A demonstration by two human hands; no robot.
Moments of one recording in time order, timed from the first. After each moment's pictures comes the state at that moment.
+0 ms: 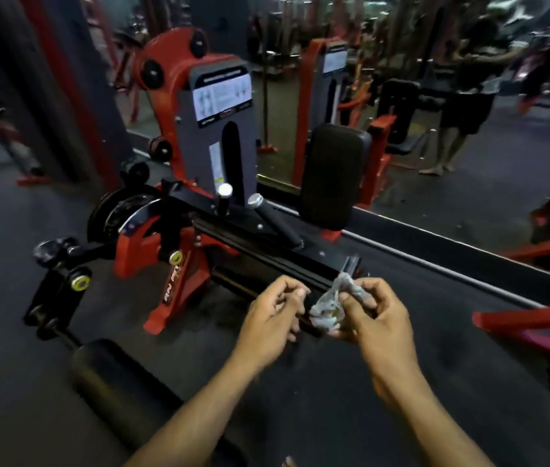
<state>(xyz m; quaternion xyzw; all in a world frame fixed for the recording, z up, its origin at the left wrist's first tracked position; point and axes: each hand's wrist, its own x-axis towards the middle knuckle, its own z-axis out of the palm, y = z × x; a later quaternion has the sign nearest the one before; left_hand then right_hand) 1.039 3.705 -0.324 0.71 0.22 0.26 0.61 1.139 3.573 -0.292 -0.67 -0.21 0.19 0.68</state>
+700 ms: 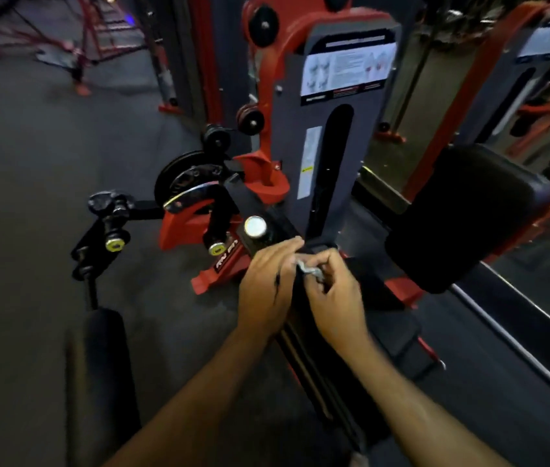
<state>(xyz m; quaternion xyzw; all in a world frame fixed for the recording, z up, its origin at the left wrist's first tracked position) 1.210 3.910 -0.355 0.72 0.40 0.51 0.25 1.328 3.858 -0.332 -0.61 -0.53 0.25 0.54</state>
